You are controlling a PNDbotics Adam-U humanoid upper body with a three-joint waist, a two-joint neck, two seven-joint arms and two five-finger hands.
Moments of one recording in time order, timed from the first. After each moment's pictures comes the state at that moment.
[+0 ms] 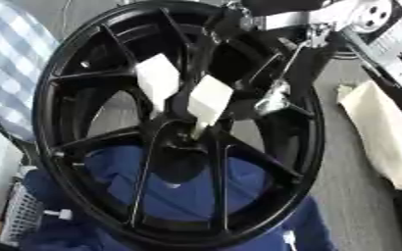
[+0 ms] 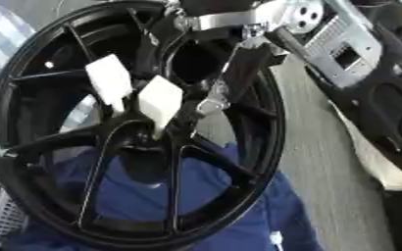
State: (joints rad) left arm -0.26 0.49 0.11 -1.98 0.27 0.00 0.20; right arm -1.08 -0.59 0.51 -1.59 0.09 -0.40 0.78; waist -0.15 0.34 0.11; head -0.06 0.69
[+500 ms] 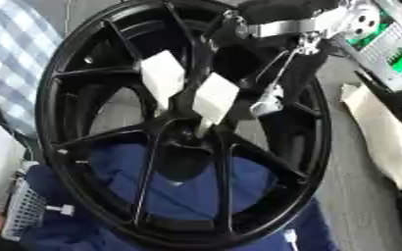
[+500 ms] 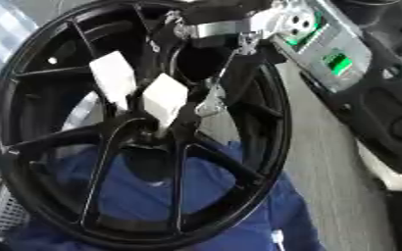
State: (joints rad) left arm -0.27 0.49 0.11 -1.98 0.27 0.00 0.20; right arm -1.06 -0.58 0.52 -1.55 0.12 -0.41 0.77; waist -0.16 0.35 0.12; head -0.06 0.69
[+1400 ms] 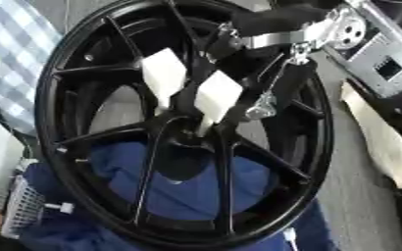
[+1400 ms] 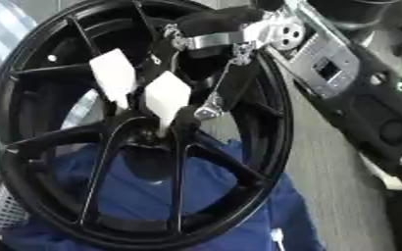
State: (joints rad) left arm -0.27 0.48 0.11 -1.98 0.27 0.01 0.20; right arm -1.06 -0.57 0.54 -1.54 0.11 -0.40 0.78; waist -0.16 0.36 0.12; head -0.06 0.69
